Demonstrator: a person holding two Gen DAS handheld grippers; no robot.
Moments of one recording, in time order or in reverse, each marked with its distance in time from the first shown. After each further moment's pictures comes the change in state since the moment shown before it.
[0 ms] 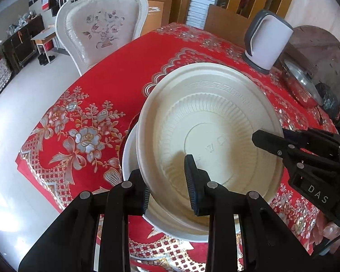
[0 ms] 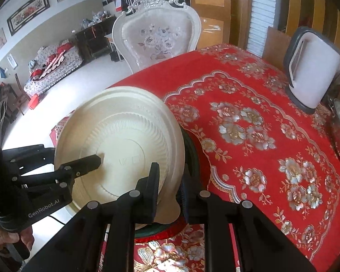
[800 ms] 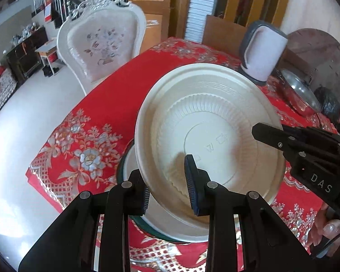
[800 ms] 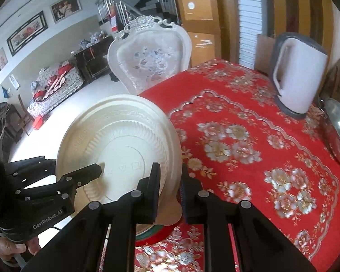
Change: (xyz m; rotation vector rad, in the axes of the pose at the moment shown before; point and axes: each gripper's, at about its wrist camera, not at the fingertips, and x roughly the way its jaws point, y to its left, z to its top) left arm -0.025 -0.020 0.024 0.014 -0.057 0.039; right arm -0.025 -0.026 0.020 0.056 -0.100 0.048
